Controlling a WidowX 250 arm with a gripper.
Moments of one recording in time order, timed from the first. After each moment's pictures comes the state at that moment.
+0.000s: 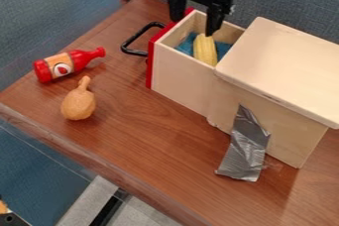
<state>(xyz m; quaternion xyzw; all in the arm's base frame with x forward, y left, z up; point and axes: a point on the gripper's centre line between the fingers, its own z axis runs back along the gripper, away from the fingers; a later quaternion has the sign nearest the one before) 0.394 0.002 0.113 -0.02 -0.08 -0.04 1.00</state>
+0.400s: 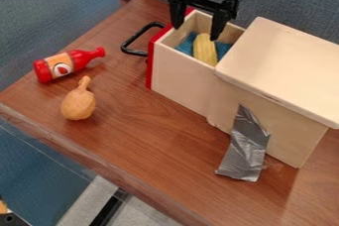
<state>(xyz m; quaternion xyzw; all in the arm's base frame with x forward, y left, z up) 0.400 0.002 0.100 0.00 -0.07 0.08 0.99</state>
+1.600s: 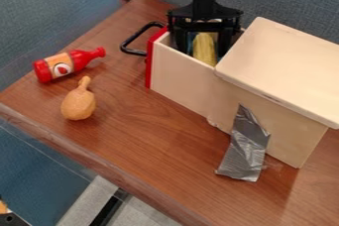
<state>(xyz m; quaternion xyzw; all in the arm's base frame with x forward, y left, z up) 0.402 0.001 0.067 -0.06 -0.08 0.24 0.97</state>
